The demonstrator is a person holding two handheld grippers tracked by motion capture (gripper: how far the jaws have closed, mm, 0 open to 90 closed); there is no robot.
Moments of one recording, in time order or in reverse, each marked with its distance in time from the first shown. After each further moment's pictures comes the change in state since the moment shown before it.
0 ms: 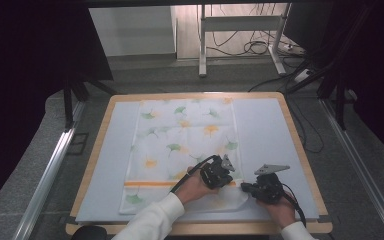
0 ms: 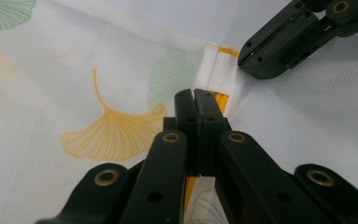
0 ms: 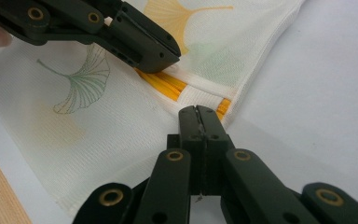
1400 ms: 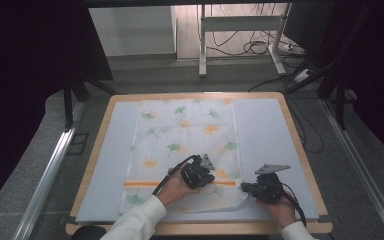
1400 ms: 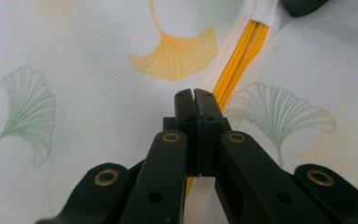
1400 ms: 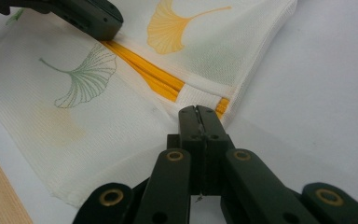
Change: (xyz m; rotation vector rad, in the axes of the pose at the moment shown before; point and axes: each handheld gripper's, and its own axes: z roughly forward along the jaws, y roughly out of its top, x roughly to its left) left arm 0.018 -0.043 -0.031 0.012 0.040 -0.066; right arm -0.001 0.000 0.000 0.000 0.007 0.006
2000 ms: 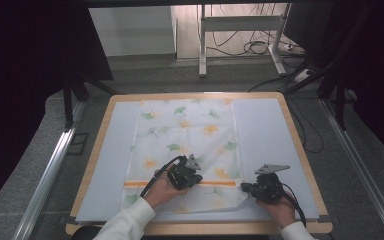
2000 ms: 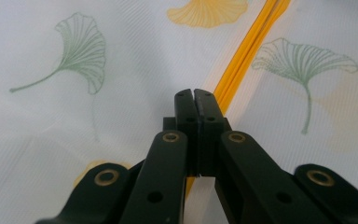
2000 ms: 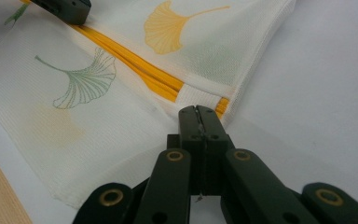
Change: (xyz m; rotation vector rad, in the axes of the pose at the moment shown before) left arm 0.013 -0.028 -0.020 0.001 0.021 -0.044; right arm 0.001 0.000 0.000 0.001 -0.005 0.003
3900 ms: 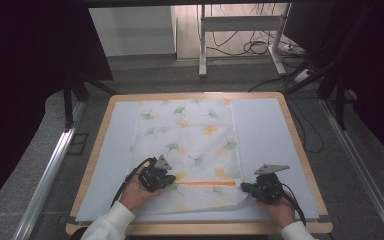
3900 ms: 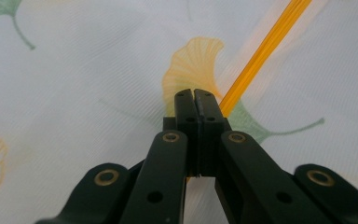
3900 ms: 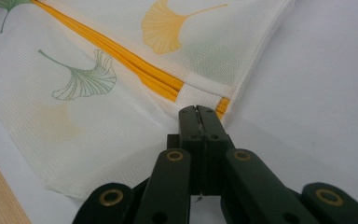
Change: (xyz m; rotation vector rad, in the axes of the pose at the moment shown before) left arm 0.028 -0.060 -0.044 0.008 0.082 -0.129; right arm 0.002 0.000 0.000 0.000 -0.007 -0.006
